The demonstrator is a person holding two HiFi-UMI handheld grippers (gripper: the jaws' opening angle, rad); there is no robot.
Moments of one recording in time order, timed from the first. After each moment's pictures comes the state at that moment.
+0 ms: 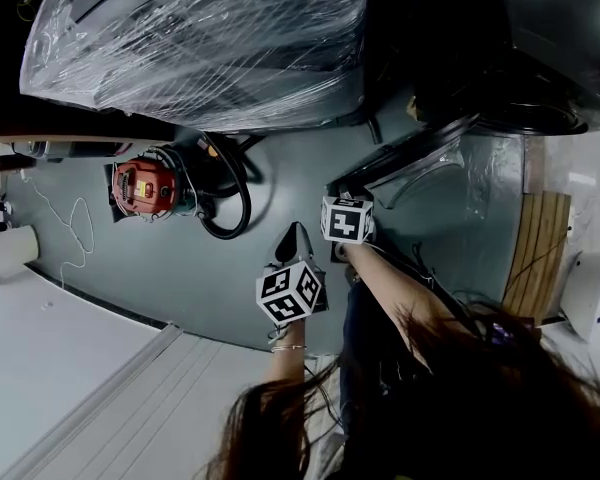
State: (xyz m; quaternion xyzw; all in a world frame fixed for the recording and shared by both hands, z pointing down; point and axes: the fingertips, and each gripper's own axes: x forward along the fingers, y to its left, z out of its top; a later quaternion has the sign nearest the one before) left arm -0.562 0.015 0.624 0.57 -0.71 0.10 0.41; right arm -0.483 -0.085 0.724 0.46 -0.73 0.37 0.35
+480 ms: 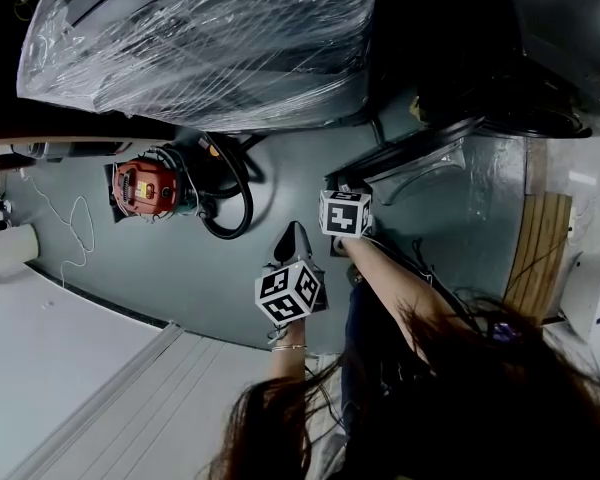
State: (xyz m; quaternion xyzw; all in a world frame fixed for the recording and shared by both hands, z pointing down) left arm -0.579 0.005 0.626 0.56 -0.71 0.10 0.41; right arm -0.503 -0.108 0.724 0.45 -0.74 0.36 0.35
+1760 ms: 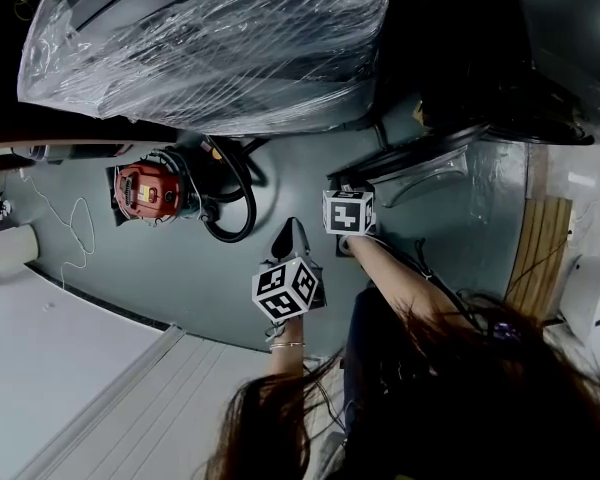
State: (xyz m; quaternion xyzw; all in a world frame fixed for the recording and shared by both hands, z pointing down) left arm -0.605 -0.017 0.622 0.56 -0.71 0.09 0.41; right arm -0.519 -0.122 0.726 0.43 -0.74 0.35 0.37
